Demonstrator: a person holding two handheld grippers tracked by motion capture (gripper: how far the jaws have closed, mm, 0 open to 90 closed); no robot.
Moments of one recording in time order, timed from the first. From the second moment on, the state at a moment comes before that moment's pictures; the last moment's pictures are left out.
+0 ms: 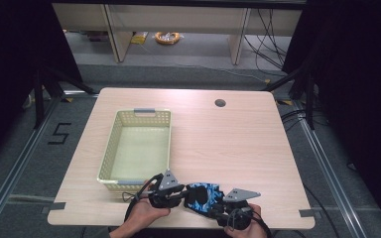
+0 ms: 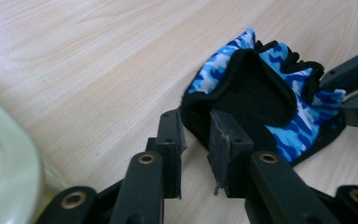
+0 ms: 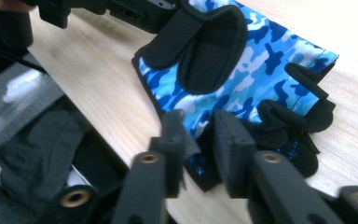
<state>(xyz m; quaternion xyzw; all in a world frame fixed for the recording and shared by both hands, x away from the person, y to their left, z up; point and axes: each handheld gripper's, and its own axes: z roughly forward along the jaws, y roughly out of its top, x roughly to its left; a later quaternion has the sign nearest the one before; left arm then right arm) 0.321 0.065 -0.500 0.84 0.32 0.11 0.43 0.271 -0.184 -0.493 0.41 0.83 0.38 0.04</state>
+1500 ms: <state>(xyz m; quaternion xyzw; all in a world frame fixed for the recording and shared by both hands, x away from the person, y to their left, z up) 0.319 0.073 -0.509 0.82 0.39 0.01 0.43 0.328 -0.197 -0.499 0.48 0.81 0.33 0.07</state>
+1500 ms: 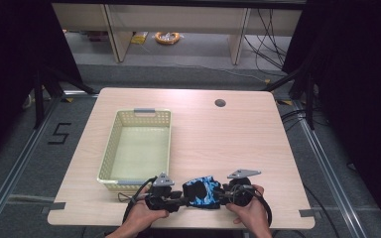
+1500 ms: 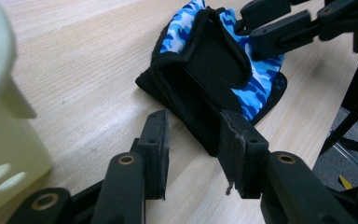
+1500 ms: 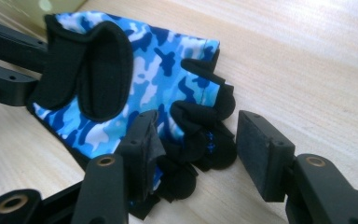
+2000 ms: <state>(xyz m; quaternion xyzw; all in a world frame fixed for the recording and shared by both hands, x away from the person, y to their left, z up) 0.325 0.063 -0.515 0.81 0.39 -0.03 0.43 0.328 -0.195 -0.503 0.44 0.83 0.34 0.06</state>
